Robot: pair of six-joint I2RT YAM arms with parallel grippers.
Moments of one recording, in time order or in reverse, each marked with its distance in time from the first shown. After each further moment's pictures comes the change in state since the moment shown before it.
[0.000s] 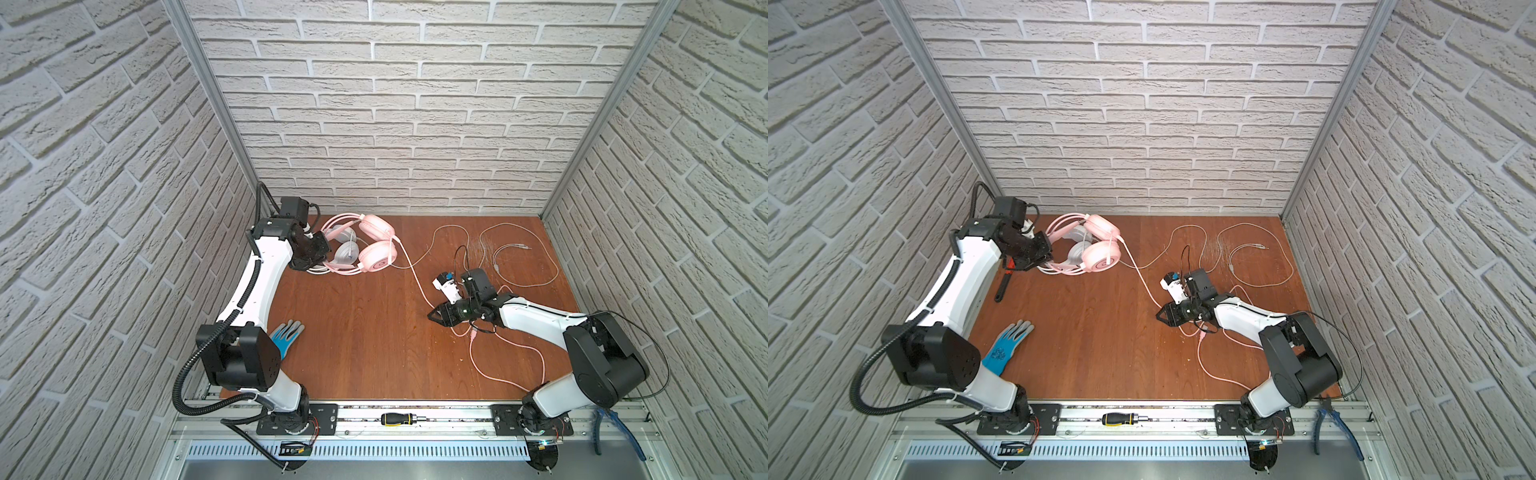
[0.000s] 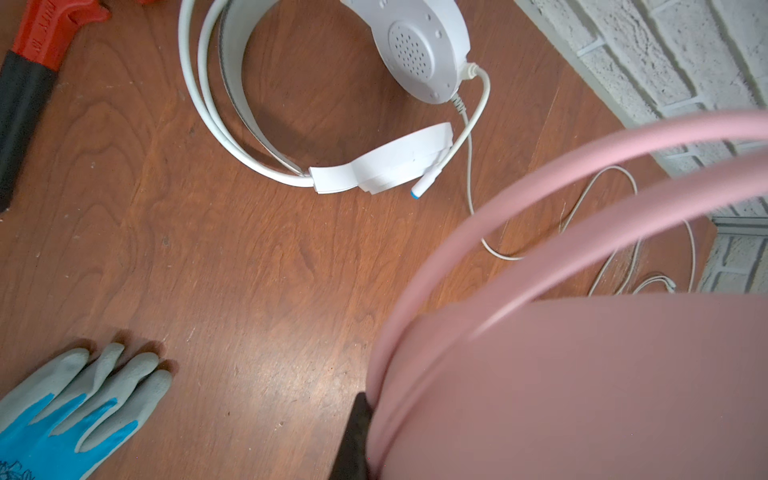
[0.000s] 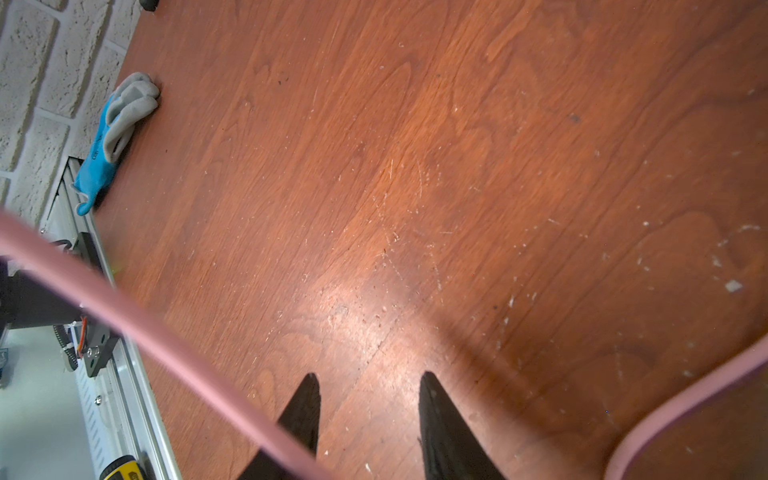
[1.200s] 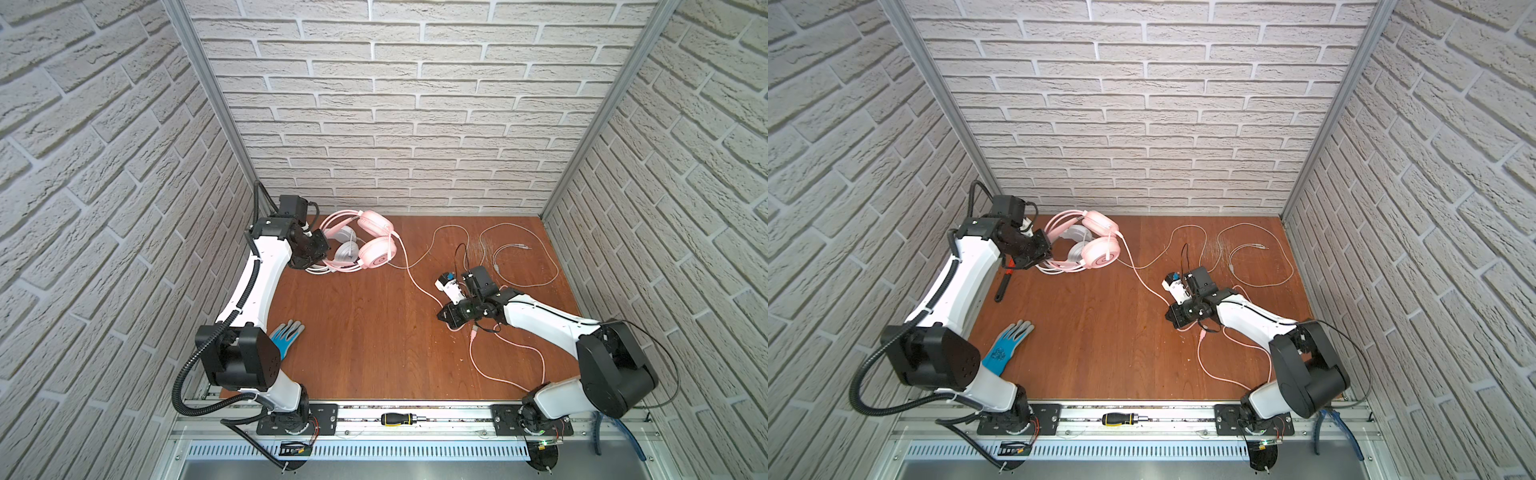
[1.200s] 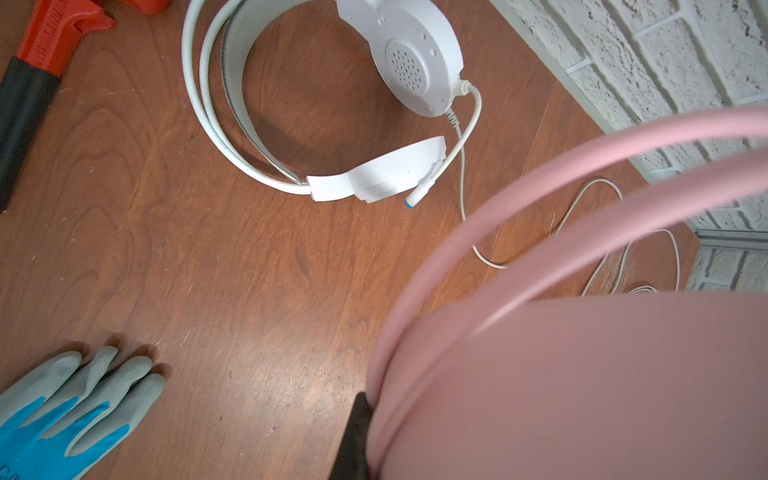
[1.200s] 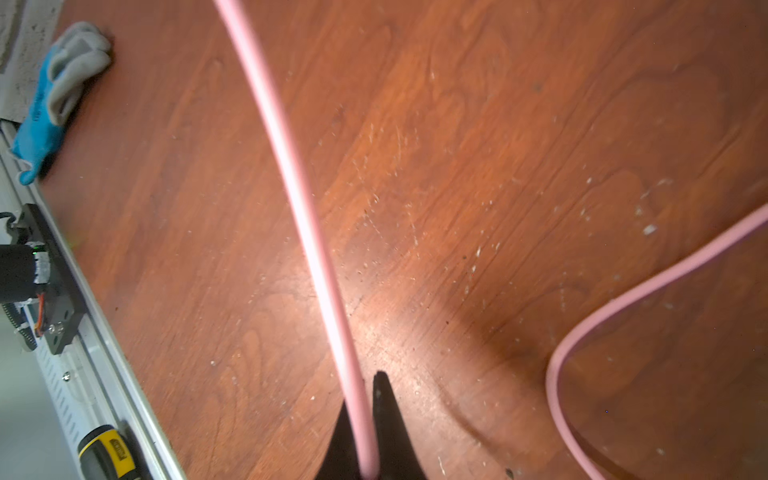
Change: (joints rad) left arm -0.019 0.000 -0.005 0.013 -0.017 -0.027; right arm 0.013 -0.094 0.103 -0.257 0.095 -0.096
